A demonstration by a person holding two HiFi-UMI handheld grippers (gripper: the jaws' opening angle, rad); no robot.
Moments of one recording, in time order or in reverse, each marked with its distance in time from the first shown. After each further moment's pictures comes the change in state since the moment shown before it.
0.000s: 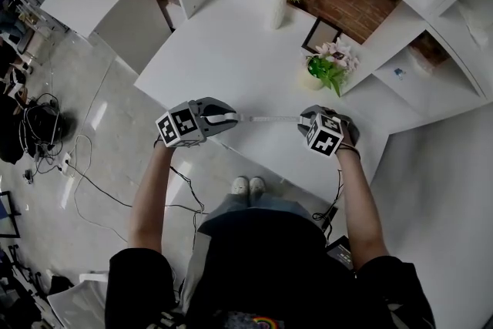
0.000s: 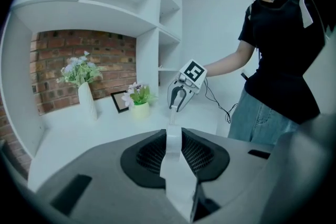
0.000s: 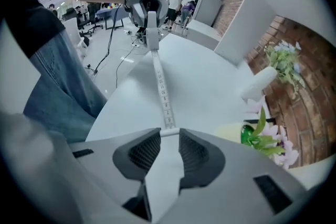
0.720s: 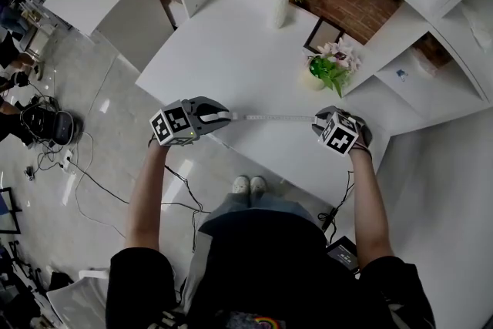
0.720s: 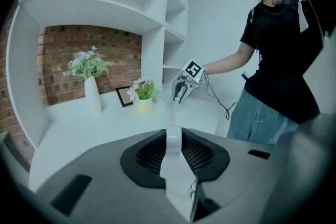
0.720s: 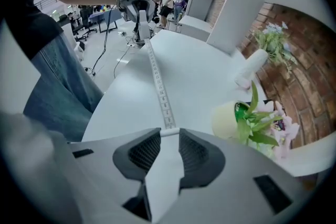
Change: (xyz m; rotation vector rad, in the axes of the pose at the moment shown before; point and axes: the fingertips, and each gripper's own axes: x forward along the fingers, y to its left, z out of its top) left arm -0.012 0.008 -0.018 -0.050 0.027 0.022; right arm -0.008 -0.014 -0.047 0.077 0.035 0.009
